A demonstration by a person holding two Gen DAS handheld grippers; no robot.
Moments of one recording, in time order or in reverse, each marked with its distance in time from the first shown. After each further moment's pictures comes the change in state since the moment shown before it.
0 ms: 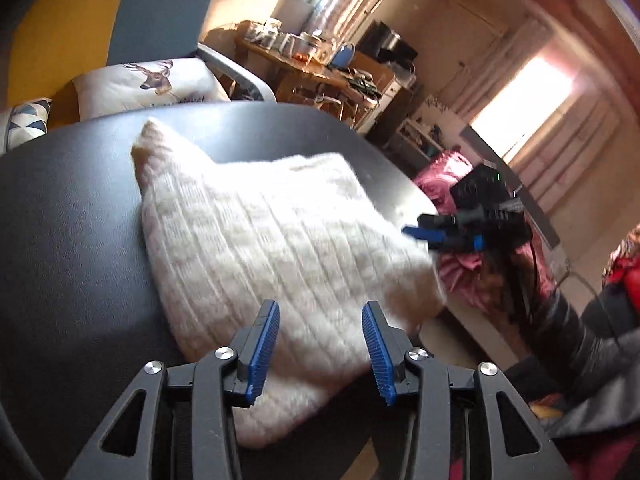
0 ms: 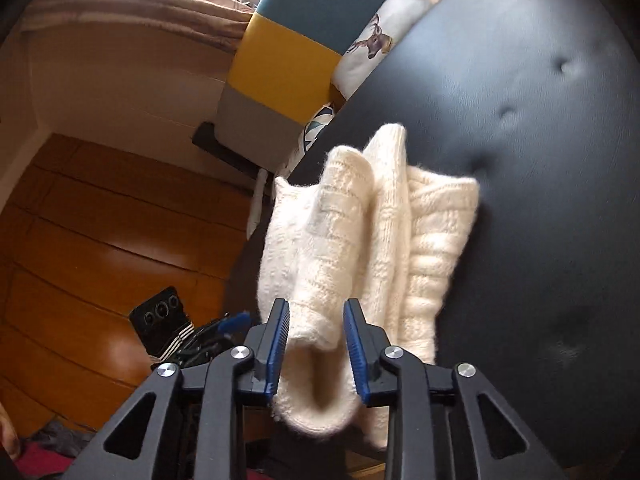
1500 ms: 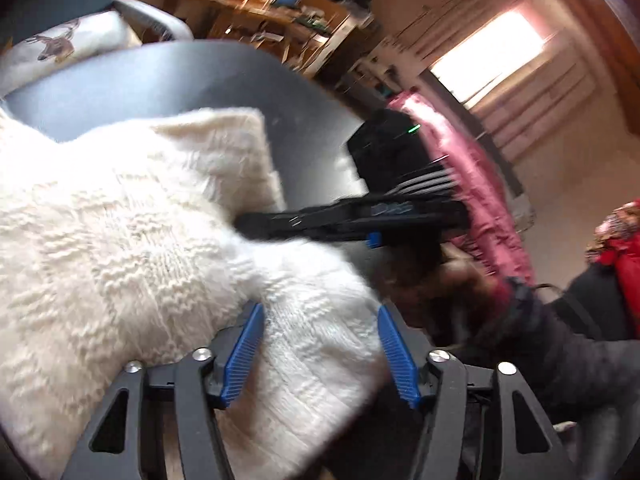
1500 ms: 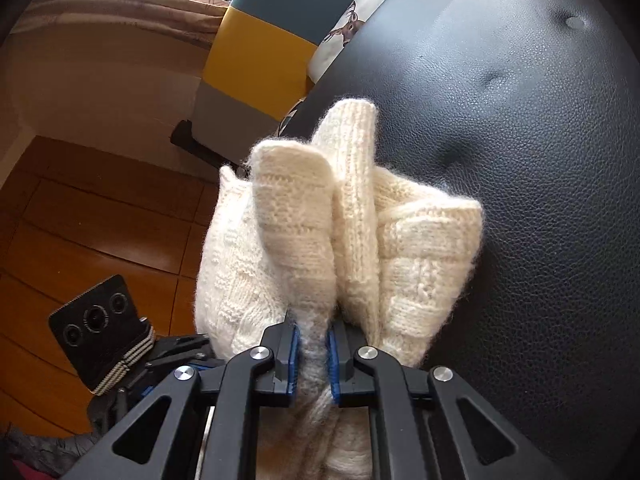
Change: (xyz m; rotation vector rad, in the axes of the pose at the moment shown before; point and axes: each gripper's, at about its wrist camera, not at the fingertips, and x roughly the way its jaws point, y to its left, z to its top) left arm 0.133 -0.060 0.032 0.086 0.254 -0.145; right arm 0.021 -0.064 0.007 0.015 0.022 -0.039
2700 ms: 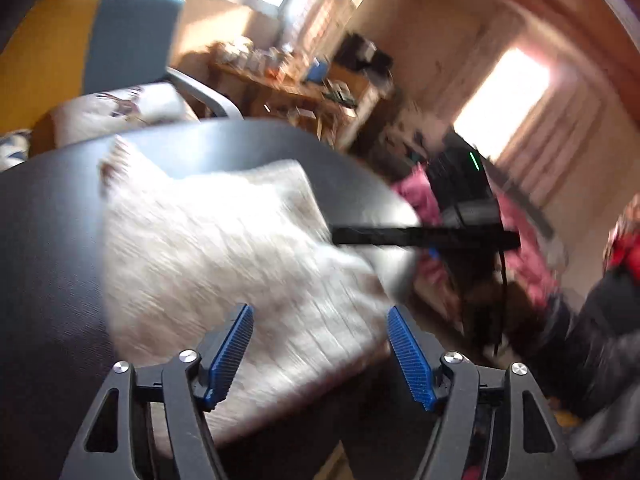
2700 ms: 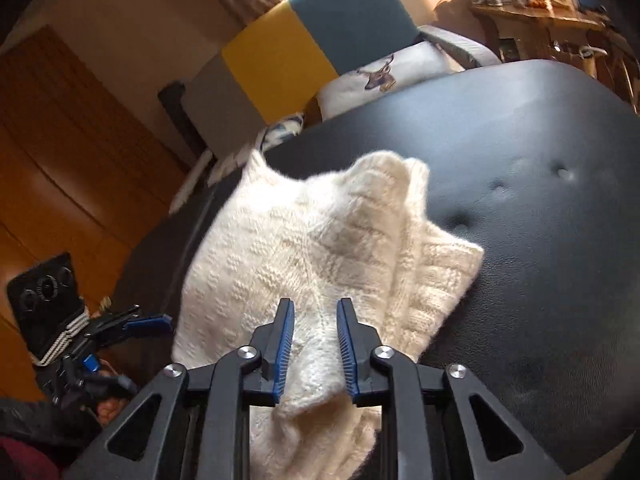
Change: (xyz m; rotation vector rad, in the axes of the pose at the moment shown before) left arm -0.131 -0.008 -0.072 -0.034 -0.359 0.127; right arm -0.014 0.129 -0.032 -0.267 -0.142 -0.294
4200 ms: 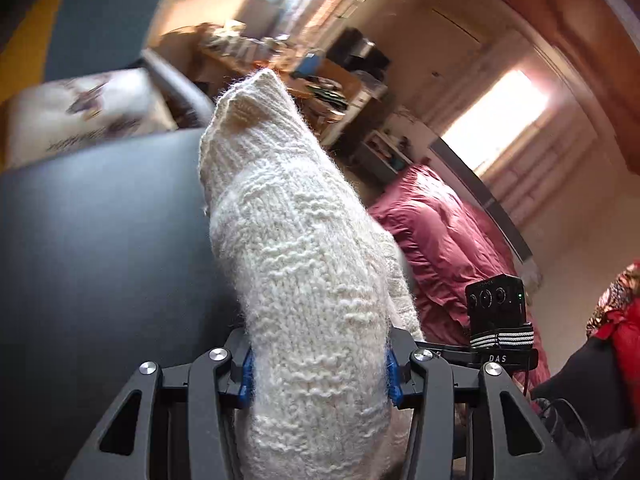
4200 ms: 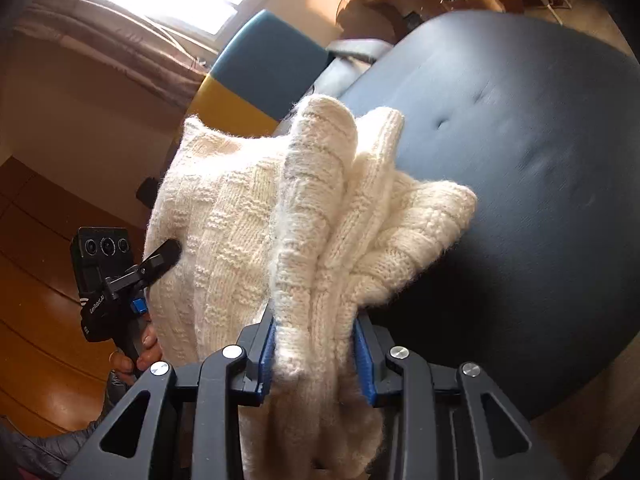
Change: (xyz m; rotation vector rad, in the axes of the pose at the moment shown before) left arm 0.154 -0.017 0.110 -0.015 0.087 -0.130; right arm -0.067 -0.062 -0.007 0.285 -0.136 -0.005
